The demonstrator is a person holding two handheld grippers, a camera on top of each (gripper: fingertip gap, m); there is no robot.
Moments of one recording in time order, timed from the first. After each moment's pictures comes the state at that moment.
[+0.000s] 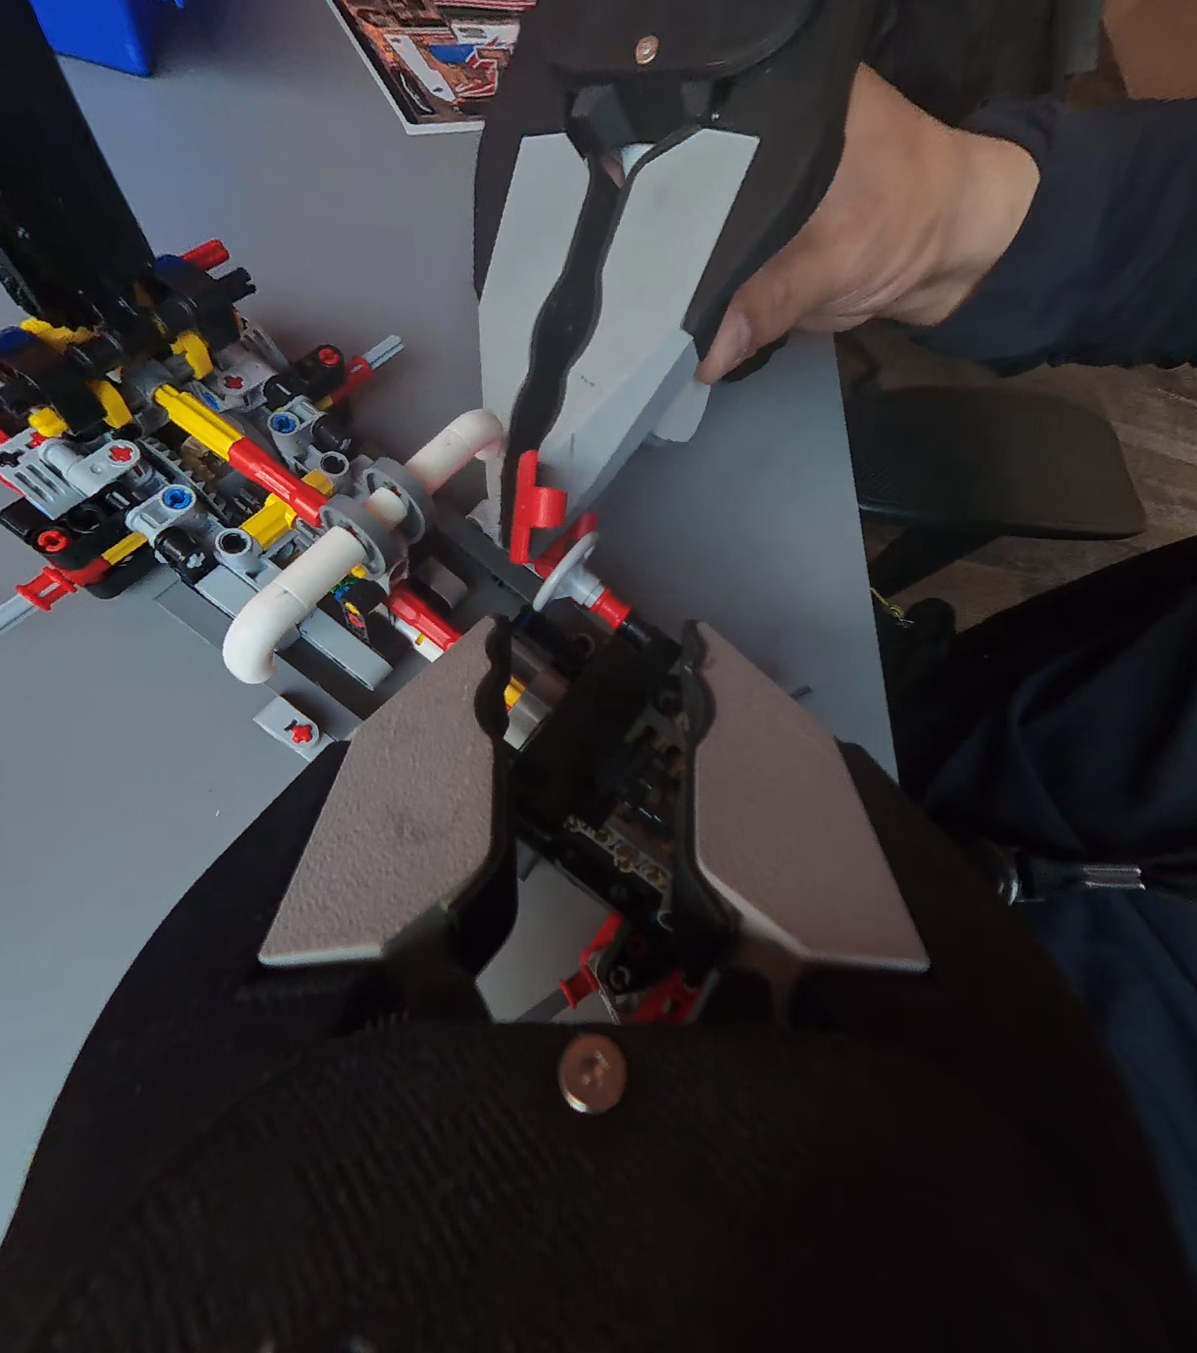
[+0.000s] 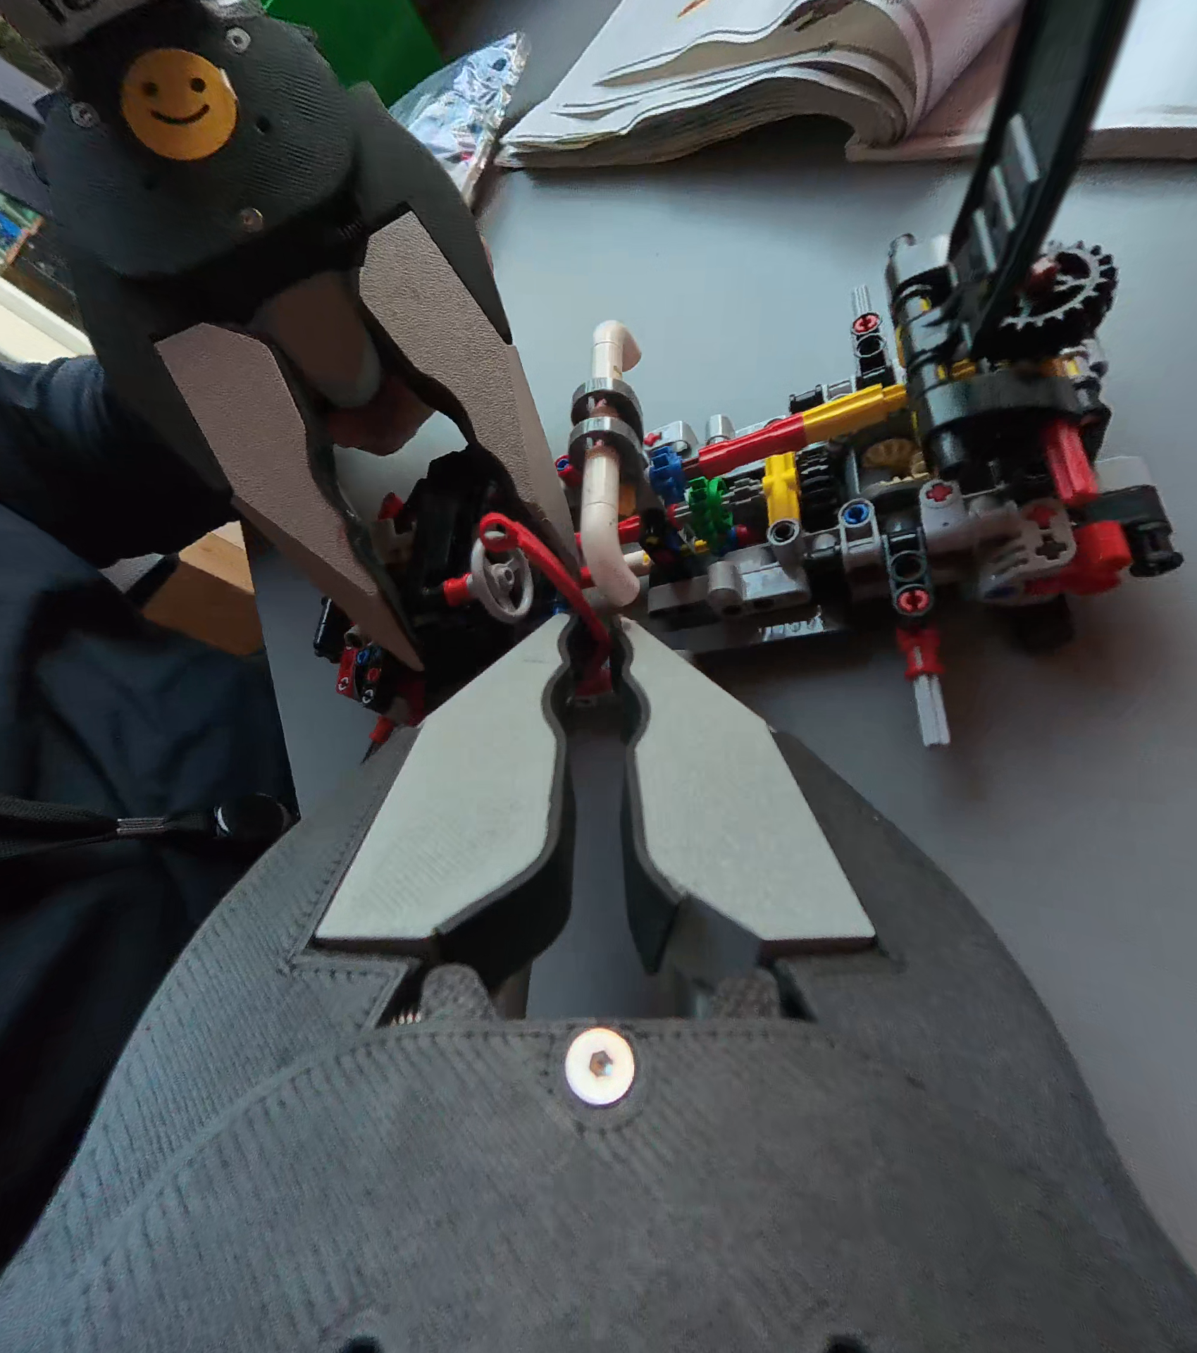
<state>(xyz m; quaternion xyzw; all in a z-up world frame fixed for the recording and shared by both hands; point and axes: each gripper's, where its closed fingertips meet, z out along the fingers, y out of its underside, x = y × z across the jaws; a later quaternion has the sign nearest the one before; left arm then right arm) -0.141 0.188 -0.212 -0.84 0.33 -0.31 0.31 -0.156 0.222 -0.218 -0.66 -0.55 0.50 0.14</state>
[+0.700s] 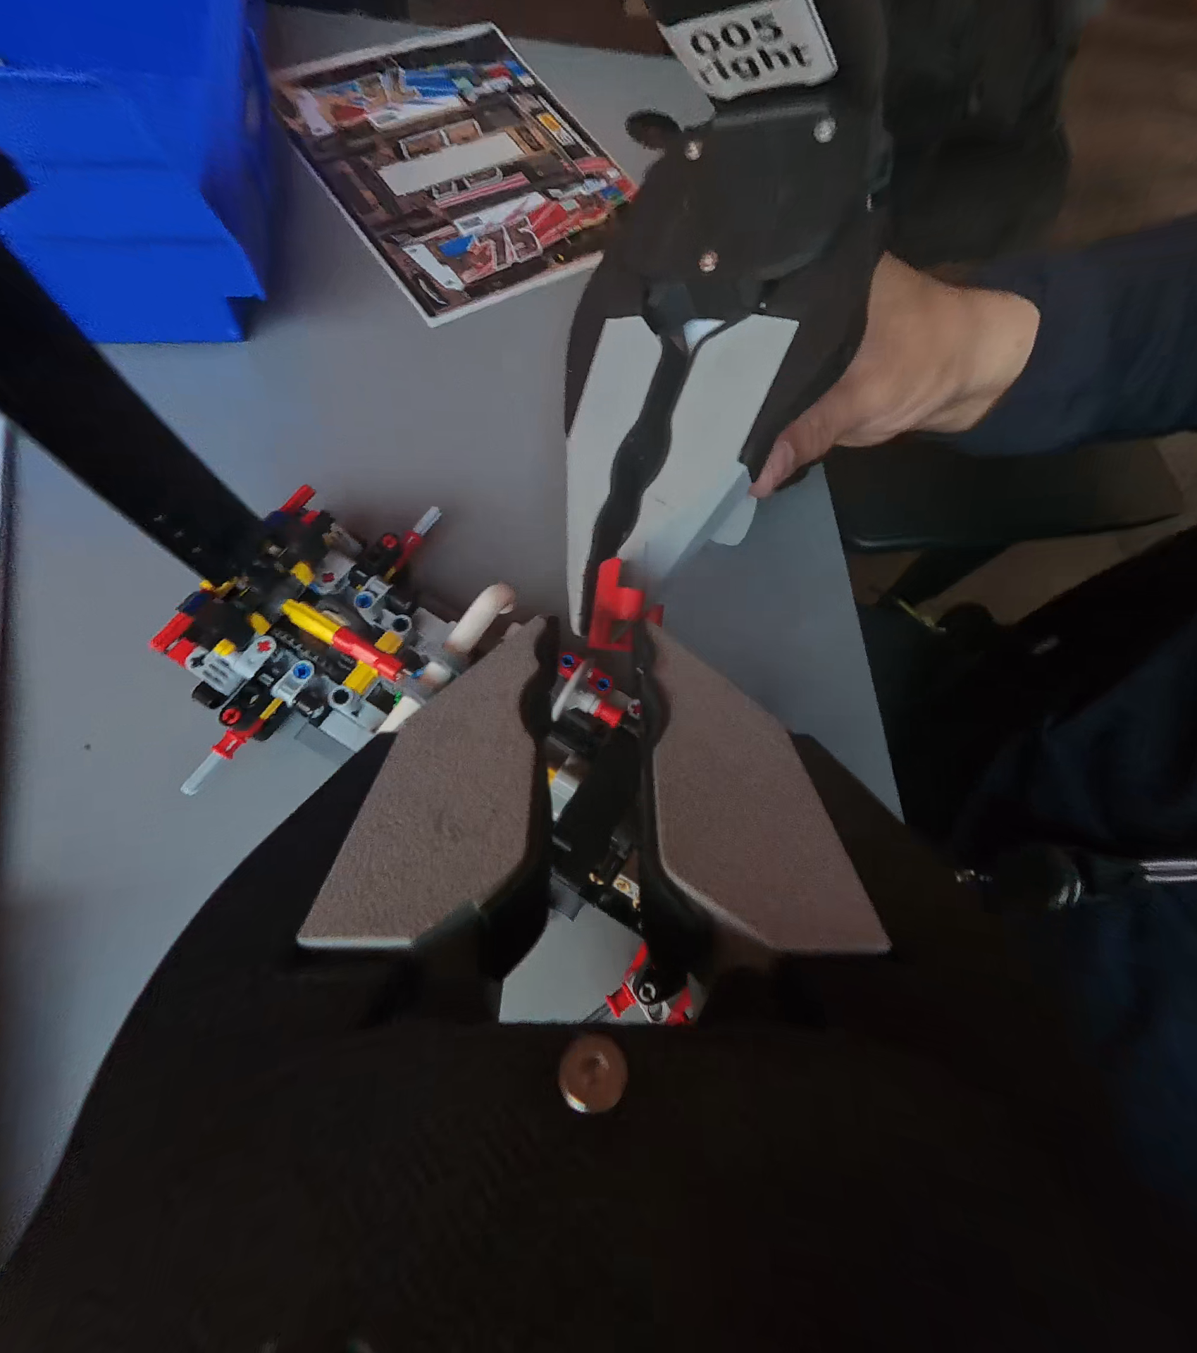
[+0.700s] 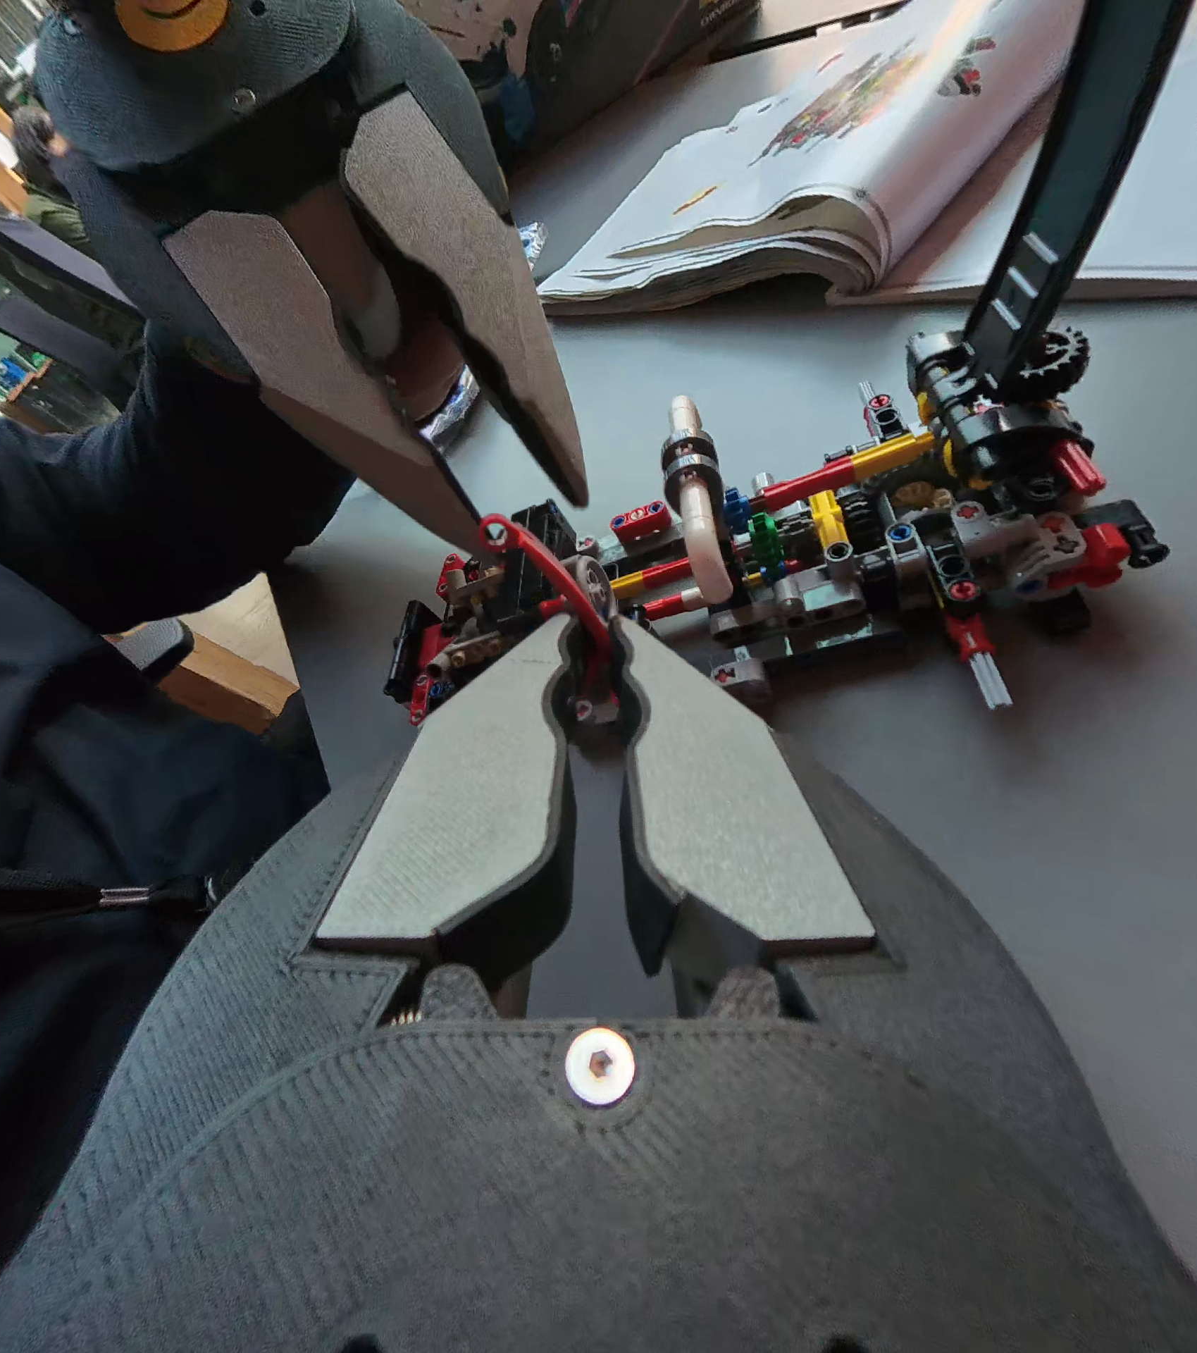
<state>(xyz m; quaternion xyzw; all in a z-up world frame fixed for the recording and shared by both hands) -0.134 0.204 -0.162 -0.81 0.40 -0.26 0.35 -0.145 0.211 -0.190 -0.65 -0.50 0.53 0.23</state>
